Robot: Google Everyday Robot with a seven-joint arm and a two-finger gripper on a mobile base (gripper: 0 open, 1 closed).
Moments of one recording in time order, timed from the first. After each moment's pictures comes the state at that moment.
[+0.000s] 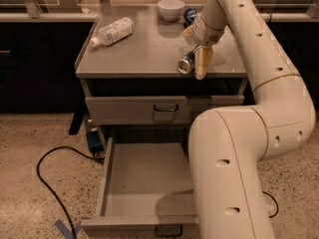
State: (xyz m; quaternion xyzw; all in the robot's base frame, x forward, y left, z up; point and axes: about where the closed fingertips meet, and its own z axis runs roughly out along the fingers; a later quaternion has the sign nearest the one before) arm 0.781 -0.123 0.833 -0.78 0.60 0.00 0.20
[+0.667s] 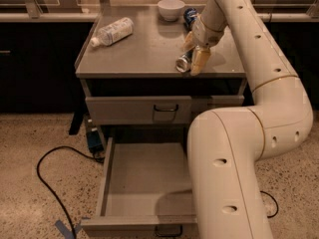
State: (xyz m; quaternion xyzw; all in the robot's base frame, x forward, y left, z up) arm 0.781 -0.122 0.828 -0.78 0.59 0.01 0.20
